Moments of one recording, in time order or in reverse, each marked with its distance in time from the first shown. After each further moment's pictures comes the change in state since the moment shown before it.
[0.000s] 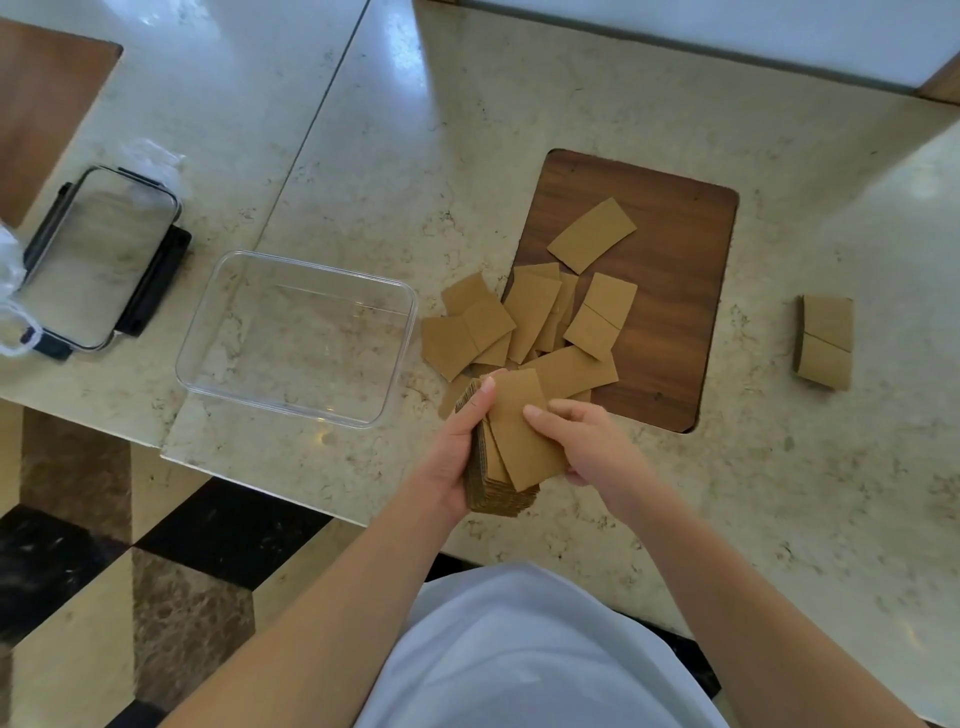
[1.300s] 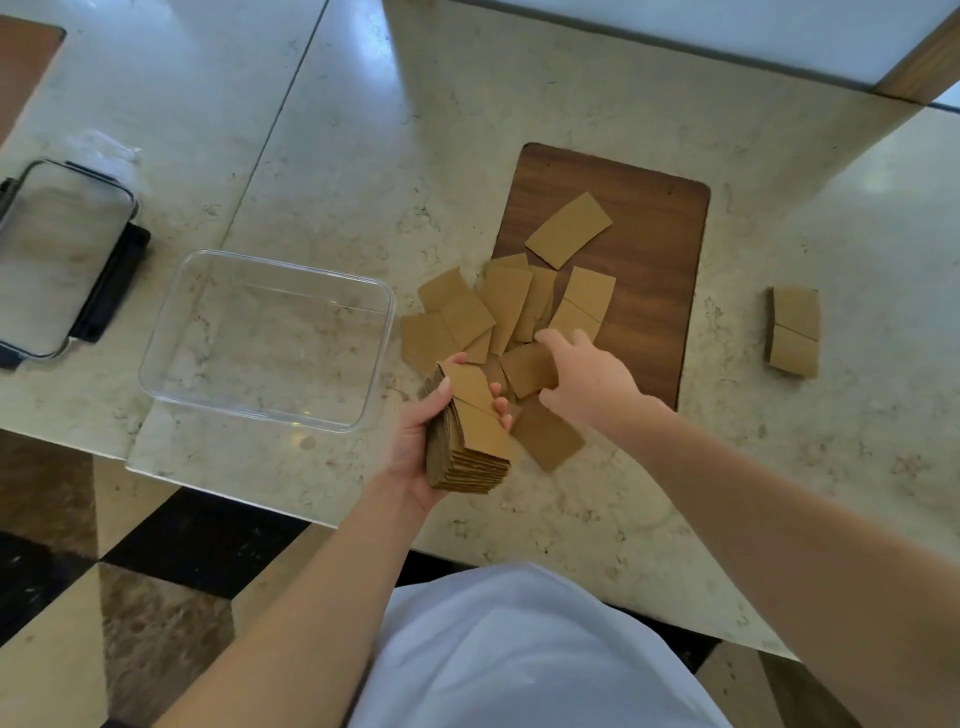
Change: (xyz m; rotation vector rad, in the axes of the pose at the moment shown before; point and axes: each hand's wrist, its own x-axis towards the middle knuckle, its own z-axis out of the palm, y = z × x) left_hand 0.003 0.015 -0.010 -0.293 -0.193 0.038; right_hand 0.083 -0.007 -0.043 -1.268 0.228 -0.272
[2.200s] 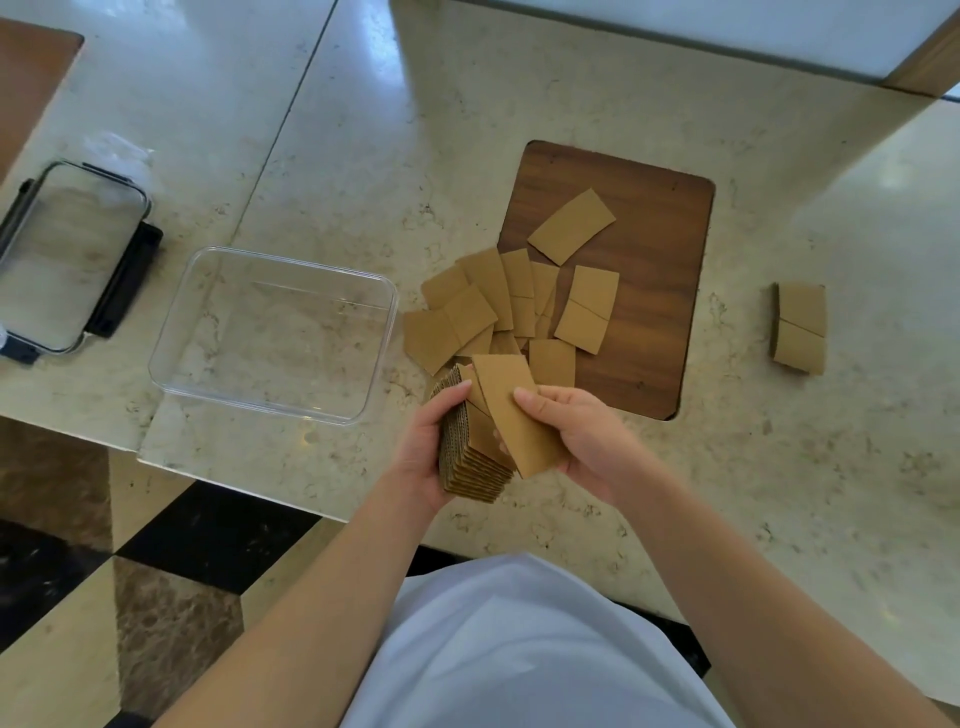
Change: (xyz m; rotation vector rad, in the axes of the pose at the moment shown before) left_hand 0.000 -0.011 -0.006 0.223 0.206 -0.083; right_hand -0.078 -0.030 -0.003 1.687 -0.410 0.164
